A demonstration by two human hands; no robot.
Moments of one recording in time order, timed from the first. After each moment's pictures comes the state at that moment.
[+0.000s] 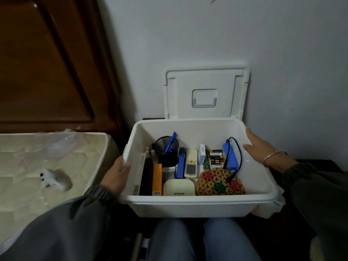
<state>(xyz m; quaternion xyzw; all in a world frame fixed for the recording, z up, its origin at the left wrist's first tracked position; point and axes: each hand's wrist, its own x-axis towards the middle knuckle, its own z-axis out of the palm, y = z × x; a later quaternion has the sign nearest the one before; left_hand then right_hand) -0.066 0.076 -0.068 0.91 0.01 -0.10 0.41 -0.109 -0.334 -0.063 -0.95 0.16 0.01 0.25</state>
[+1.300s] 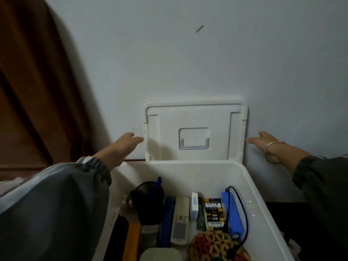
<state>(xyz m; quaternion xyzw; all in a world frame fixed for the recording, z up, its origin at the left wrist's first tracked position) 0.192 -0.074 -0.020 0.83 -0.03 -0.14 0.53 0.086 -0.476 -0.043 -0.82 0.36 -0.09 0.45</state>
